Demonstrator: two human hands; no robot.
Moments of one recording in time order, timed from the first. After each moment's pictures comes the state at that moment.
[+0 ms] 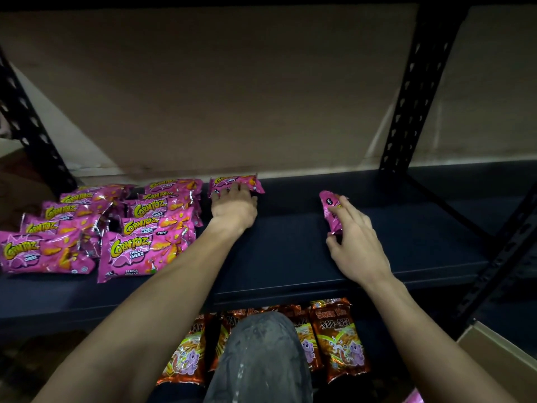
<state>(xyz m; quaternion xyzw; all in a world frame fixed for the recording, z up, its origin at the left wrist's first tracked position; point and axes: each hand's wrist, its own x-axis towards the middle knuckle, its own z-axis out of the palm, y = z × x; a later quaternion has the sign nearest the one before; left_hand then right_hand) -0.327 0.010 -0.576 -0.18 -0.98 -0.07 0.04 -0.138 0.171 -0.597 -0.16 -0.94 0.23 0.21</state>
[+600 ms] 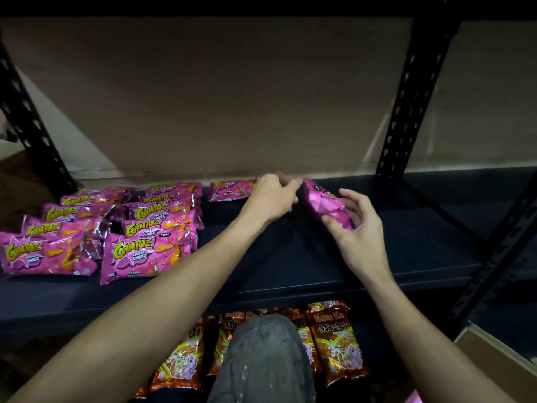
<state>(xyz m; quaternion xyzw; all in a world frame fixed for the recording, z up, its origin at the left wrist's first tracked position) -0.257 0.038 -0.523 -0.24 -0.82 -0.52 -0.05 -0.141 0.163 -0.587 -0.11 -0.75 0.53 0.38</state>
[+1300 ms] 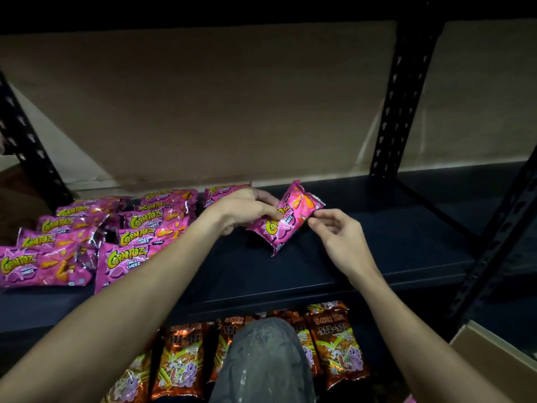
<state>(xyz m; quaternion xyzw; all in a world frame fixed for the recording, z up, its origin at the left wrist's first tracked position) -0.282 0.005 -0.524 -0.26 -0.83 -0.45 -0.22 -0.148 0.162 -0.592 -0.15 -0.75 0.58 0.29</state>
